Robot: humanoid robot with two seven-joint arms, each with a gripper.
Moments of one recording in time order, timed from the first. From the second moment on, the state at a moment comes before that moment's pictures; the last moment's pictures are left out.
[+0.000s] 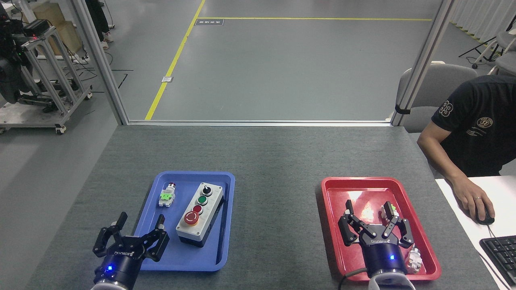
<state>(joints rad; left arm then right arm) 0.01 0.14 0.06 -1.52 -1.37 -0.14 0.10 -0.02 0.05 -0.07 -1.55 1.48 -0.06 -0.06</state>
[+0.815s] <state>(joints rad) 0.08 0.13 -0.01 -1.53 -1.38 -0.32 0.24 -0.02 0.05 -0.07 -1.55 1.48 -0.06 -0.06</state>
